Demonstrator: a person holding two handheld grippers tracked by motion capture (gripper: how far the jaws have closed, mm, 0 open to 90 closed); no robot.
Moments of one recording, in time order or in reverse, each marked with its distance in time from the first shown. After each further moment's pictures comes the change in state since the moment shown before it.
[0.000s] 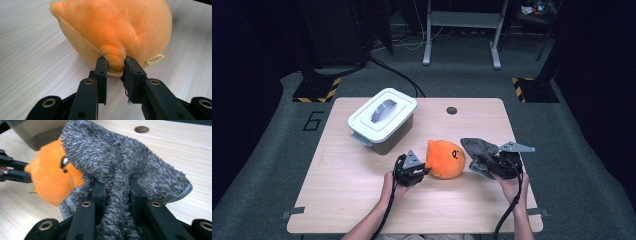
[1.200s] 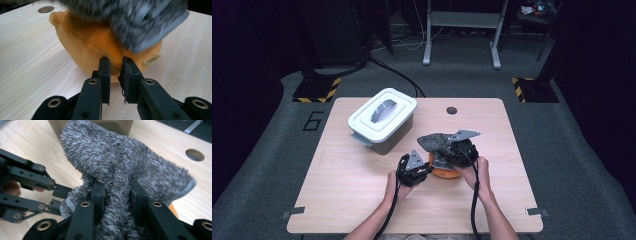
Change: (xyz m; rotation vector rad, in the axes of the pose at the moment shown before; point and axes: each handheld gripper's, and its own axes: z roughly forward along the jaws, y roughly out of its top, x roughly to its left) left arm -0.010 0.009 0.001 -0.054 -0.001 0.027; right arm 0.093 0.058 0.067 0.099 0.087 -0.222
